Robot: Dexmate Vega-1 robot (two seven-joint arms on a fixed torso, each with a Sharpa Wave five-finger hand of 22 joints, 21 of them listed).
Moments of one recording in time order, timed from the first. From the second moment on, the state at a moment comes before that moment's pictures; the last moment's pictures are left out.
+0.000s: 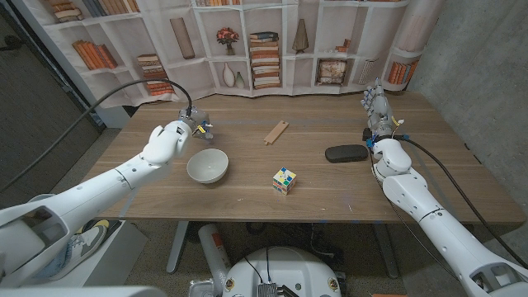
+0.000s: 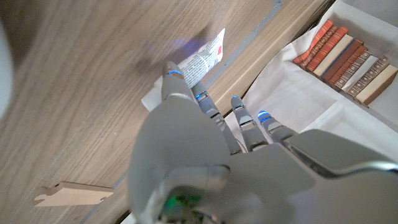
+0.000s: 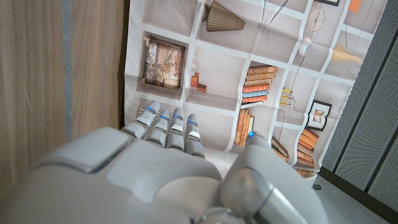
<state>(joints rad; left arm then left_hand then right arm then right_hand) 0.60 0.88 0.76 -1.68 1.00 0.47 -0.28 1.27 0.15 -0.20 -0.09 0.35 0.95 -0.22 0.43 0.20 0.95 -0.22 0.20 0.18 0.34 -0.04 0.20 0.18 -0.01 -0.01 0.20 0.18 -0.95 -0.48 -0.26 -1.58 0.62 0.24 -0.34 0.21 0.03 0.15 0.03 0.21 0.19 0.06 0.20 0.19 0.19 0.09 0.22 0.19 0.10 0.05 0.19 0.18 0.05 -0.01 0.38 0.17</state>
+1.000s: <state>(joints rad) 0.69 0.95 0.63 -1.79 0.81 0.50 -0.15 1.27 0.15 -0.21 -0.09 0.35 0.94 -0.22 0.41 0.19 0.94 -0.22 0.19 0.18 0.34 -0.04 0.19 0.18 -0.01 0.00 0.20 0.18 -0.97 -0.48 -0.26 -1.60 0.59 0.25 -0.35 0.21 0.03 0.15 0.03 0.21 0.19 0.06 0.20 0.19 0.19 0.09 0.22 0.19 0.10 0.05 0.19 0.18 0.06 -0.01 0.37 0.17</state>
